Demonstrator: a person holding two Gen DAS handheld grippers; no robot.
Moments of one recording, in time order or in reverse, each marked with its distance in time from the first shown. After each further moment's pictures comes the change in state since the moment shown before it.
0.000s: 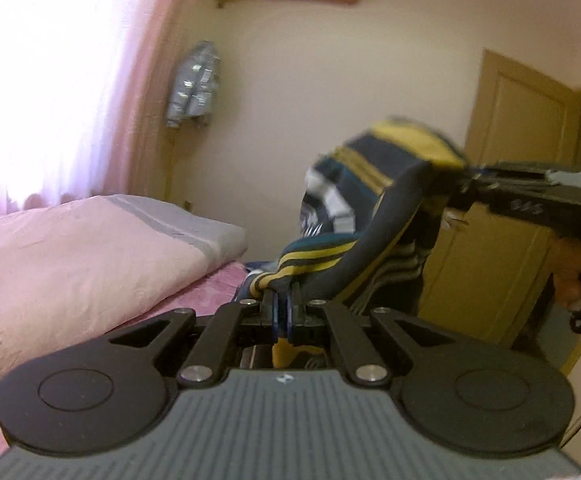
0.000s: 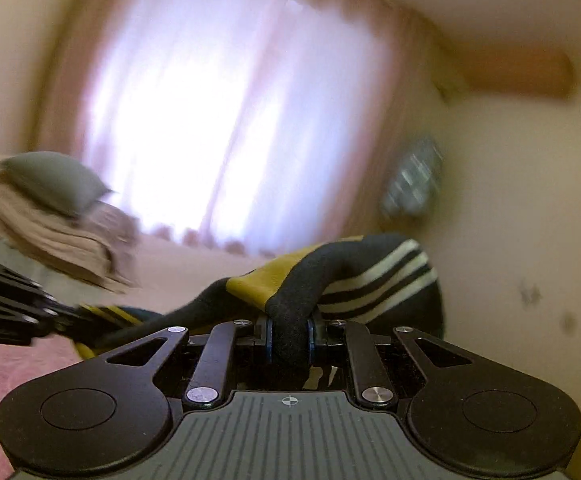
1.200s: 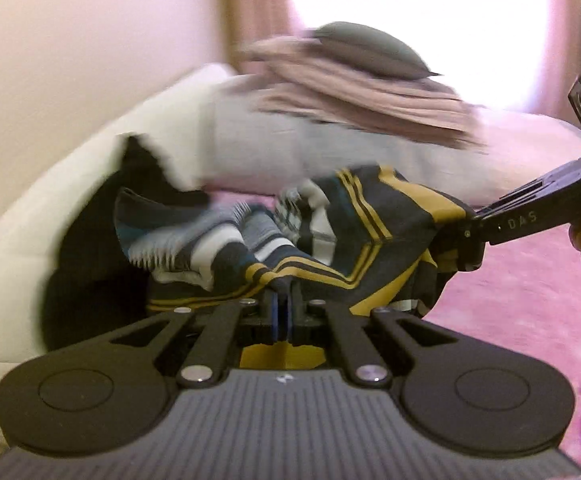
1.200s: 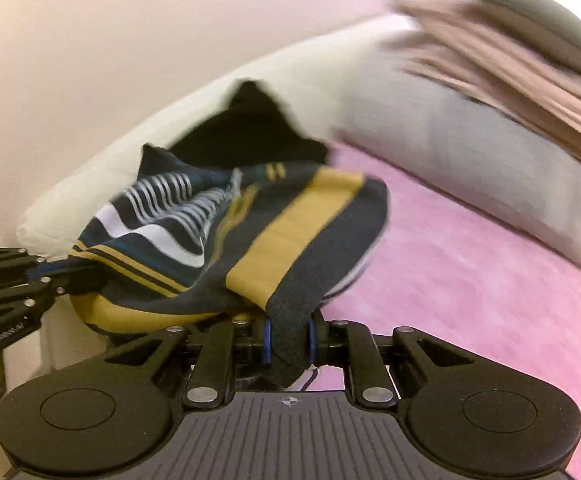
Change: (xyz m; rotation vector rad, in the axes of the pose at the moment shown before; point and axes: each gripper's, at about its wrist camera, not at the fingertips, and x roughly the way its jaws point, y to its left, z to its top) left arm -0.352 0.132 -0.198 -0.260 0.167 1.125; right arm 0.180 0.508 -0.053 -0.020 0.446 1.170
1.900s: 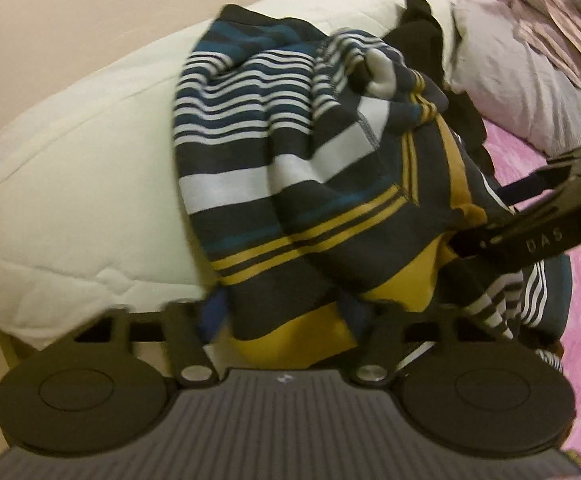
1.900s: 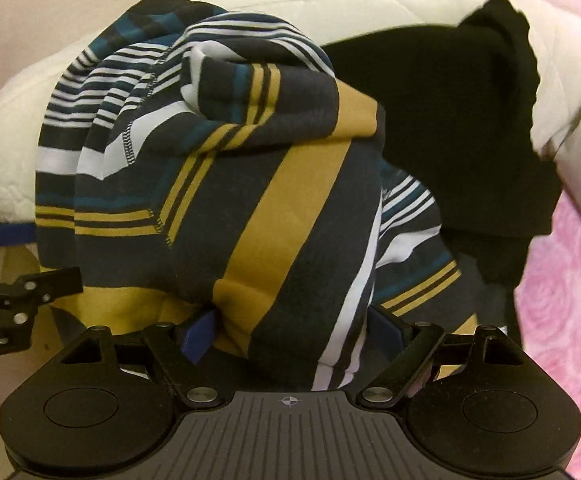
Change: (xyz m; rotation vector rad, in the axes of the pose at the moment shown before) left arm 0.092 0.343 -0.104 -0.355 0.282 0.421; right arm 0.347 0.239 0.112 -0.398 0.288 0.144
